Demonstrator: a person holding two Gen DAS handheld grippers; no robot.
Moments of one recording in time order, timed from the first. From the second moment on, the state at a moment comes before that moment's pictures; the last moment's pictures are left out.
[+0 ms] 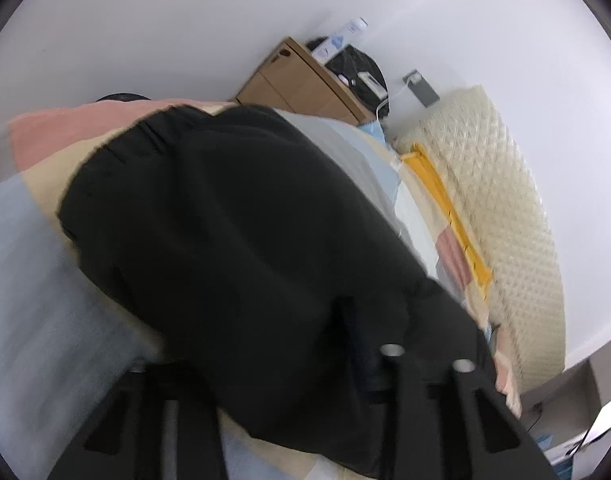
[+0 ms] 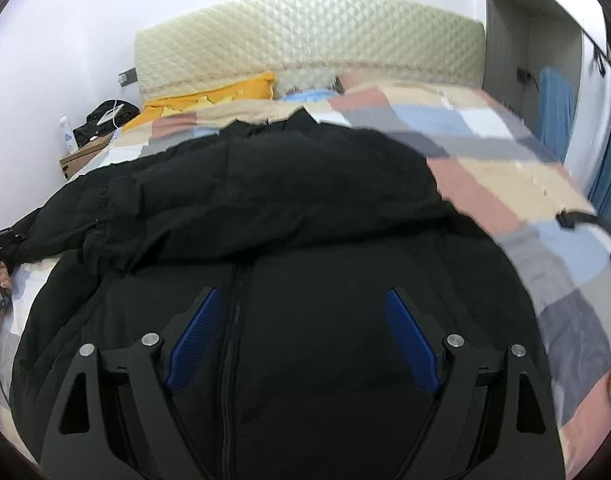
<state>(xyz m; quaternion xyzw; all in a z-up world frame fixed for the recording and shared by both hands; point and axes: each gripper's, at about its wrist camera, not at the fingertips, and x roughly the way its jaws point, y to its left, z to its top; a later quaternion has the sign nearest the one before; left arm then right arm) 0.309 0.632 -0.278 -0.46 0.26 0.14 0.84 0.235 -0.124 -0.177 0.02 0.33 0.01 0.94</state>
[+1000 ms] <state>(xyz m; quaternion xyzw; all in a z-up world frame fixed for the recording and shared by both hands) 0.273 0.403 0.035 -0.24 0.20 0.23 0.92 0.137 -0.141 -0.074 0.01 0.38 0.10 0.92</state>
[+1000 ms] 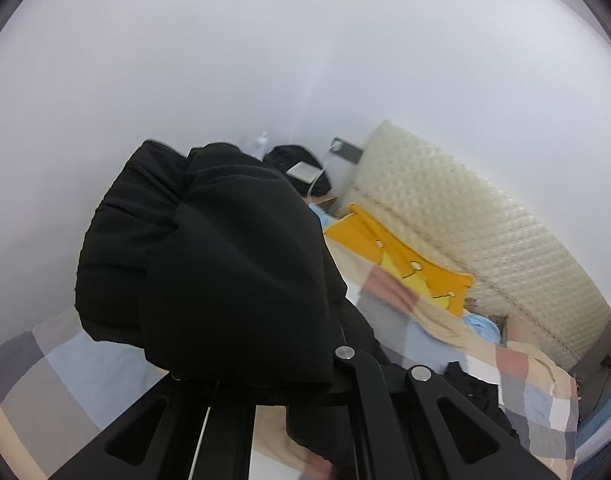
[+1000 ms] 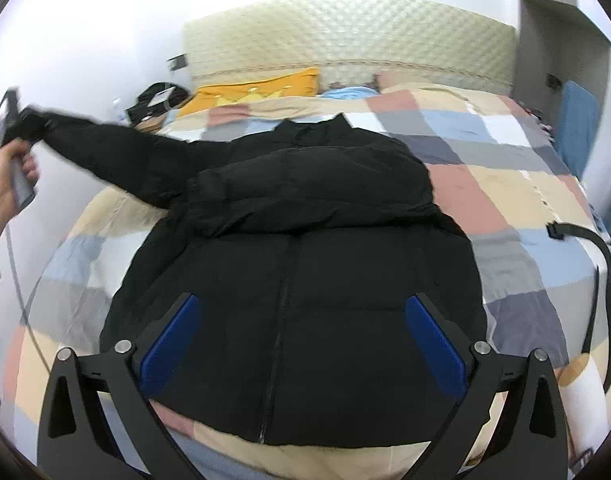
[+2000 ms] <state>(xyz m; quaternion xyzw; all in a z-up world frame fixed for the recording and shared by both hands) 0.308 0.057 0.113 -0.07 0.23 -0.03 0.97 0.149 -0.231 -0.113 -0.01 0.28 0.11 0.95</state>
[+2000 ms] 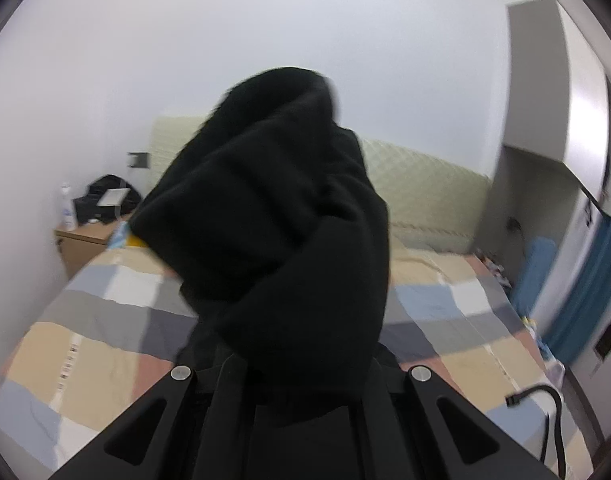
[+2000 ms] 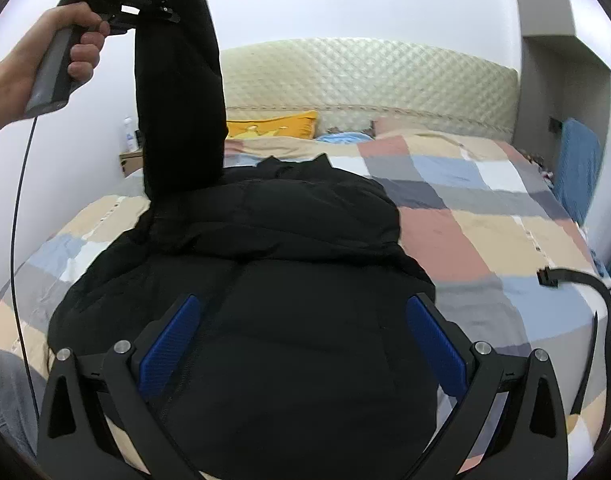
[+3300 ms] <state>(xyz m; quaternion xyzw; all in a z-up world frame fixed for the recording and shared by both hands) 0.288 -0.110 -0.126 0.09 0.31 -0.10 0.94 0.177 -0.335 -0.136 0.14 0.25 0.01 0.96</state>
